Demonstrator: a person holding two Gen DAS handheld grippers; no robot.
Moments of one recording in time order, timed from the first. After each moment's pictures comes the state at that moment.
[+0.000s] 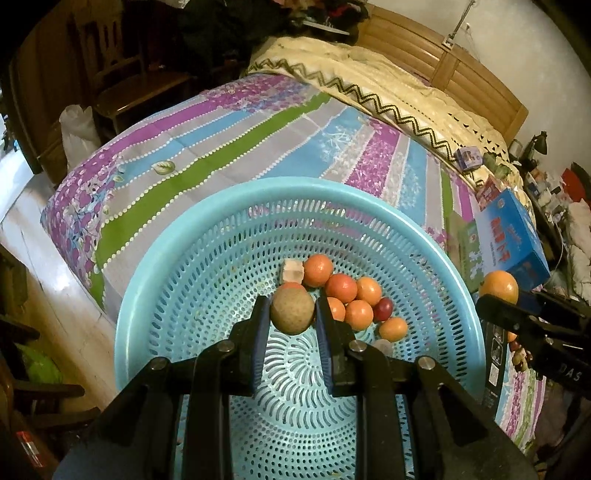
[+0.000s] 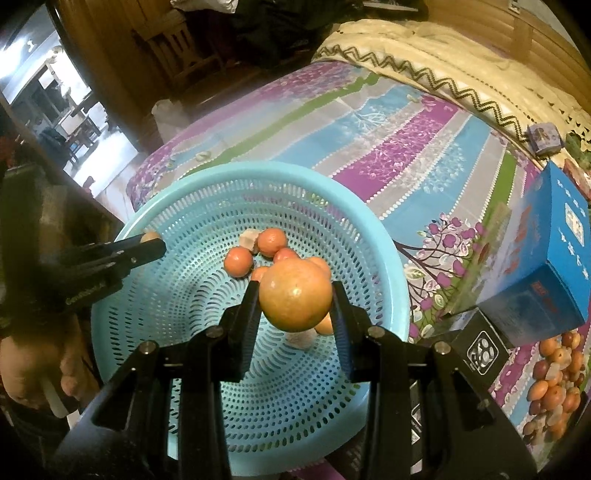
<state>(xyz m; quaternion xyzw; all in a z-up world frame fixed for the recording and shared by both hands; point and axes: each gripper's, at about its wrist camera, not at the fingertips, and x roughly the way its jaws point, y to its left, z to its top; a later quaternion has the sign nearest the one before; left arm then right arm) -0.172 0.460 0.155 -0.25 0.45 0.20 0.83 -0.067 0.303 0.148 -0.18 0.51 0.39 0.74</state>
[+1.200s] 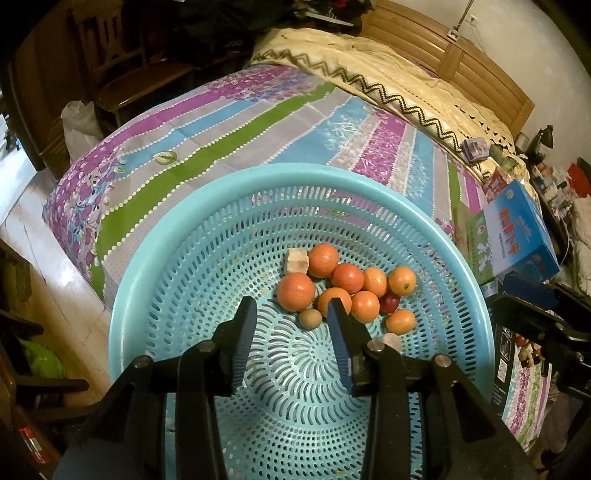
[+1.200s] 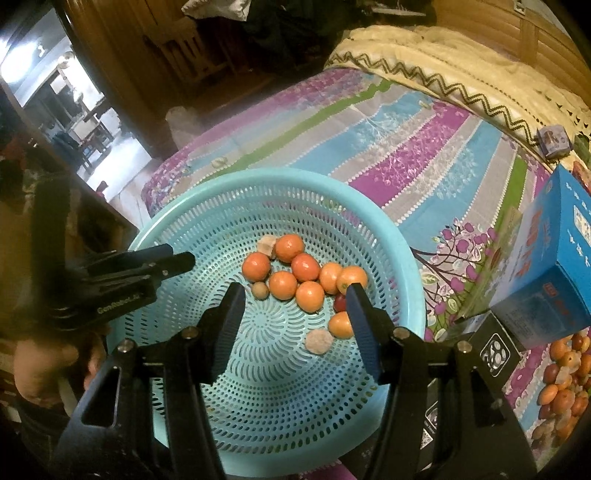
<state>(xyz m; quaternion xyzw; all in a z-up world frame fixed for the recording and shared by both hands) -0.171 0.459 0.147 -0.25 0.46 0.21 0.82 -0.076 0.302 0.155 -0.16 0.50 0.42 0.74</state>
